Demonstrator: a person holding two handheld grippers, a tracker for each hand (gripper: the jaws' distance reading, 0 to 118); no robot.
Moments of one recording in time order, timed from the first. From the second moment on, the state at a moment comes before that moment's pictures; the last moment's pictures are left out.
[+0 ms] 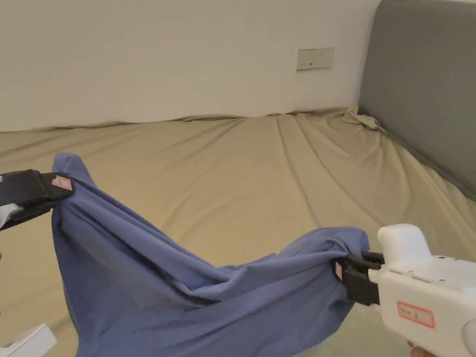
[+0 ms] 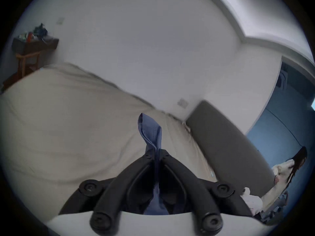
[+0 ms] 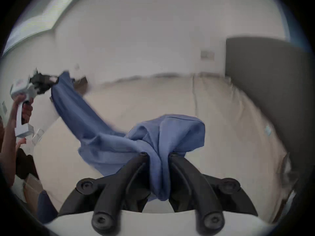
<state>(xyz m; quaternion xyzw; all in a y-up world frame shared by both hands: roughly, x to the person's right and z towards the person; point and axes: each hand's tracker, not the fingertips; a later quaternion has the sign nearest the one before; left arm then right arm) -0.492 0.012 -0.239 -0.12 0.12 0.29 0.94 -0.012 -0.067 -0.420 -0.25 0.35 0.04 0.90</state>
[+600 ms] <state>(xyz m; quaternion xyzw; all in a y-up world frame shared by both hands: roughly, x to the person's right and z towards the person) -0.545 0.148 -0.184 0.02 0.27 0.31 0.91 -0.080 0.189 -0.504 -0.16 0.28 0.15 0.93</state>
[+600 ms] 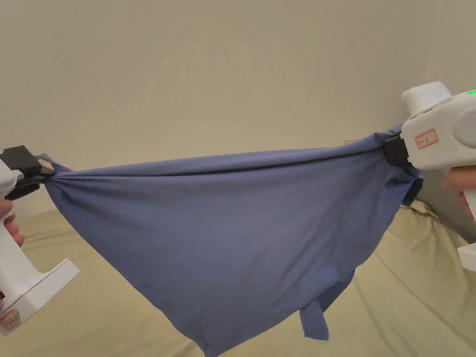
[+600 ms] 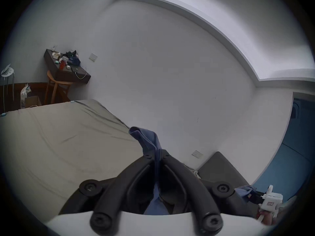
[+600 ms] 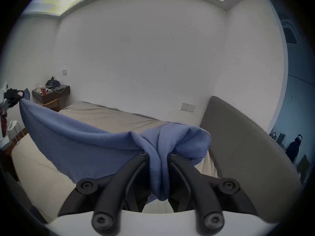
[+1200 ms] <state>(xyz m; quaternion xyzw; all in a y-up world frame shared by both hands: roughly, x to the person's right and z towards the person) -0.593 0.118 -0.263 -0.07 0.28 0.28 0.91 -0.131 0.144 -0.581 -0.24 0.27 0.16 0.92</state>
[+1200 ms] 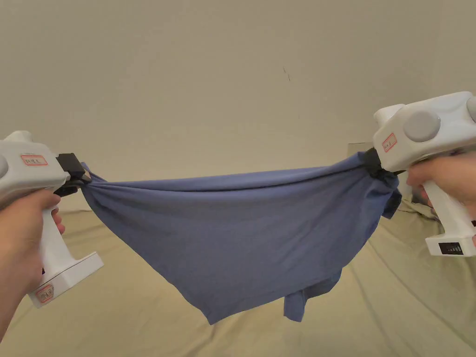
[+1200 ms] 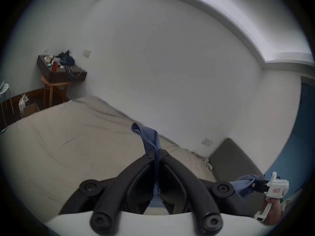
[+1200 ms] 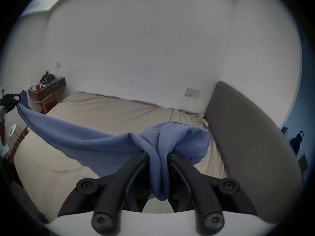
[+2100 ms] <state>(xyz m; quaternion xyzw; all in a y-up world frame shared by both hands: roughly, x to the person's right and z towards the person) -0.533 -0.153 -0.136 -0.28 0.23 0.33 0.87 -0.009 -0.167 -0.394 -0.32 0.35 0.16 0.86</state>
